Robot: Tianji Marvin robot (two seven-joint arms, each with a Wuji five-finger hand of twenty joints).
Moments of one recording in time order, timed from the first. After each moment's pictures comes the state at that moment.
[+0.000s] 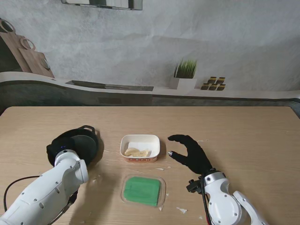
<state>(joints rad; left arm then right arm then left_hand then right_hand) 1.30 -1.05 -0.91 -1.29 0.92 0.89 -0.07 -1.81 -1.15 1.26 -1.76 -0.36 -0.08 -0.19 0.68 -0.59 0.82 -0.02 0.50 0.26 0.43 0.29 0.51 0.32 0.52 0.43 0.42 0.40 0.61 0.62 0.34 0.46 0.96 0.48 0.26 -0.47 0.93 -0.14 0.30 -0.19 0.72 0.25 0.28 0.02 0.72 0.35 0.23 0.03 0.51 0.33 0.07 0.10 0.43 0.80</state>
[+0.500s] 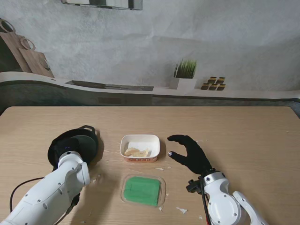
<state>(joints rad) 1.30 -1.09 -0.93 -1.24 0.90 0.81 0.03 -1.81 -1.15 1.25 -1.76 -0.37 -0.08 -0.19 0.84 -0.67 1.01 -0.01 0.50 0.24 0.57 0.36 0.48 0.23 0.67 0.61 0.45 0.30 0.78 0.72 0.49 0.25 1.06 0.48 0.26 -0.47 0.93 -0.14 0.30 -0.19 0.72 0.25 0.28 0.02 0.72 0.36 0.24 0.03 0.52 0.34 0.08 0.10 0.43 0.81</state>
